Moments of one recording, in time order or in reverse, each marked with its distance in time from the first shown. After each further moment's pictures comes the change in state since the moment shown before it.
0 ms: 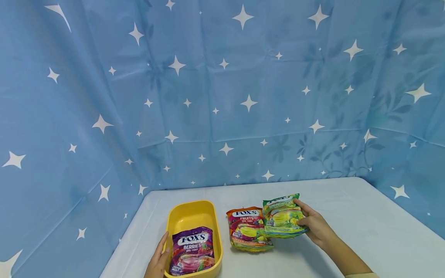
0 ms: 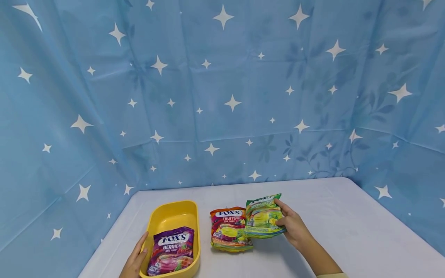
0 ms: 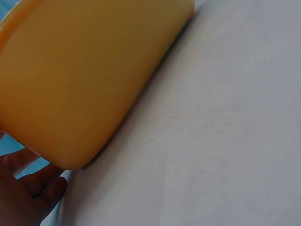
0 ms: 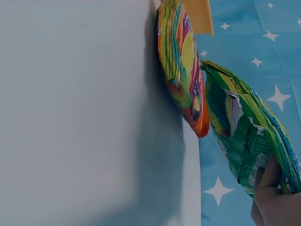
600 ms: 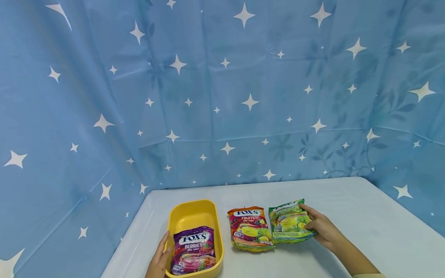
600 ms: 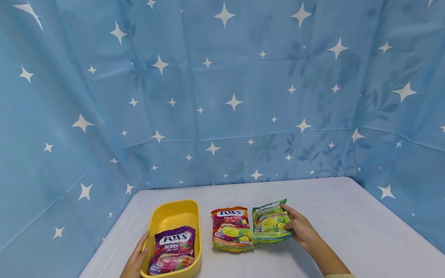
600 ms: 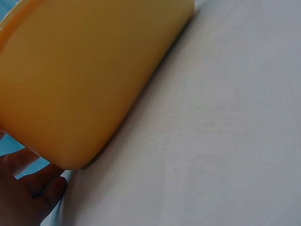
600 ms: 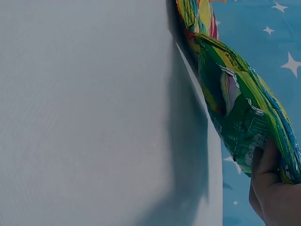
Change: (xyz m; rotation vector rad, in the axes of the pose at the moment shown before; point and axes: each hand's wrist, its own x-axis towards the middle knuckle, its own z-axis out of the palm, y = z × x) left_hand 0.001 -0.001 0.000 0.054 0.032 0.027; right_hand 0.006 0.013 -0.029 -0.070 -0.048 0.053
